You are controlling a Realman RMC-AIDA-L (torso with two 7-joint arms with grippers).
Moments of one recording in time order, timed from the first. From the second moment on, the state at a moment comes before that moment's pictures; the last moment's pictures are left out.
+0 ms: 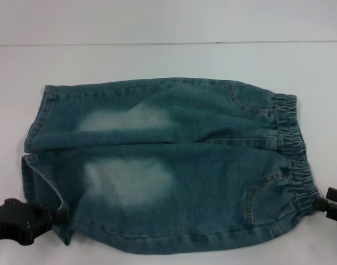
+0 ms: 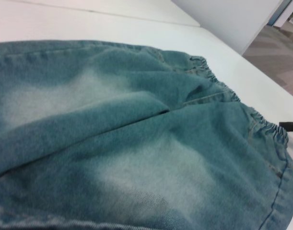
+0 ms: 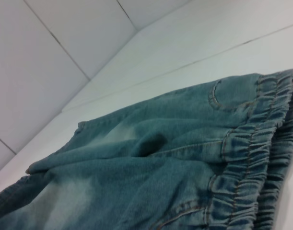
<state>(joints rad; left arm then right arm) -0.31 -2.17 0.41 0.98 2.40 1.79 -1.60 0.19 2.00 -0.44 -0.44 -2.03 -1.55 1.40</state>
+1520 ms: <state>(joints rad) -0.31 -2.17 0.41 1.04 2.37 1.85 -1.61 0.22 2.00 -0.44 -0.45 -2.08 -1.58 1.46</state>
